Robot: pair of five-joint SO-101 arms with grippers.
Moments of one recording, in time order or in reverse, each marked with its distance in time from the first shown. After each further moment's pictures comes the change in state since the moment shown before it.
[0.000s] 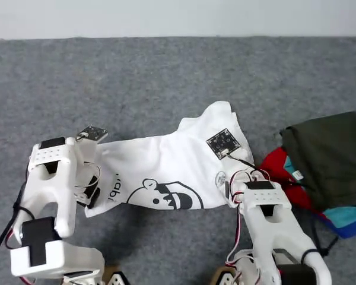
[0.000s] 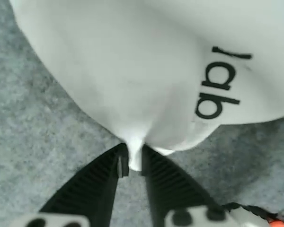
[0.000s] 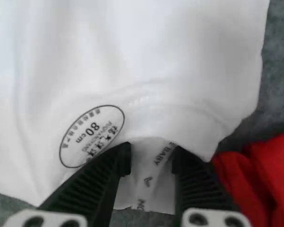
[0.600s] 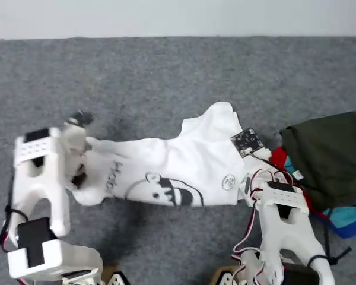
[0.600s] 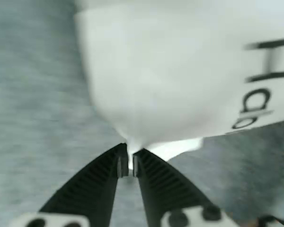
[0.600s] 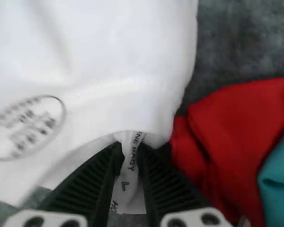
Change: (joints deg) left arm -6.5 0.0 -11.7 0.0 -8.4; right arm 14.1 0.0 -0.3 -0.5 6.9
